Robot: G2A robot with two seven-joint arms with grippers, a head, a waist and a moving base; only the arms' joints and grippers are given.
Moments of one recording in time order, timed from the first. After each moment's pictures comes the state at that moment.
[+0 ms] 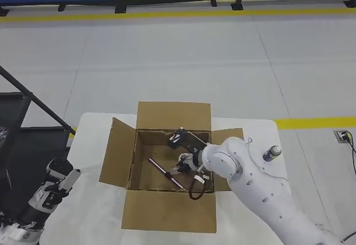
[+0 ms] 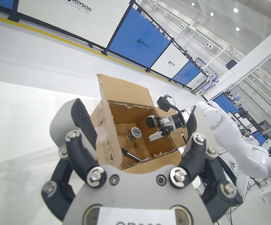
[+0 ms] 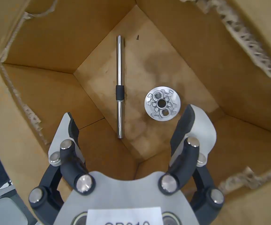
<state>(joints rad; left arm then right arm) 1.67 -1.22 -2.02 -2.08 0.26 -0.52 -0.41 -0.48 -1.39 0.76 -1.18 -0.79 -0.22 1.01</state>
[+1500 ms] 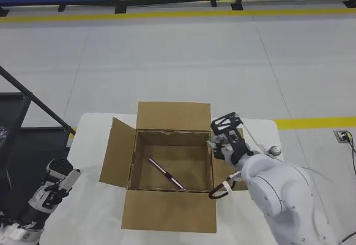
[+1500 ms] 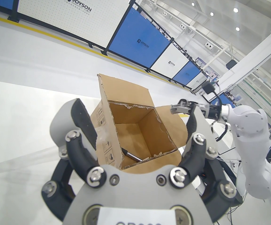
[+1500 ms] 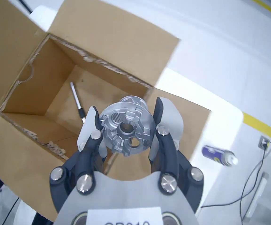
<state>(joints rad) 1.67 -1.22 -2.02 -2.08 0.26 -0.52 -0.41 -0.96 -1.31 1.27 -2.06 -1.32 0.07 1.16</state>
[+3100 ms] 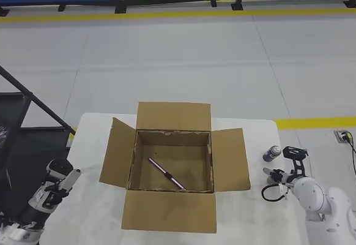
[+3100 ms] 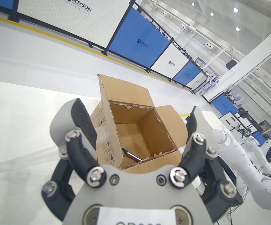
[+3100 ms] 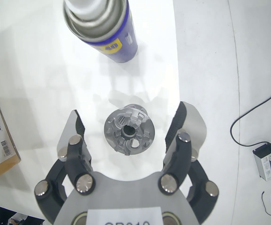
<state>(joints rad) 1.67 -1.22 -2.02 -2.08 0.26 -0.52 -0.41 -1.12 -1.25 1.68 -1.54 -1.13 0.06 0.95</state>
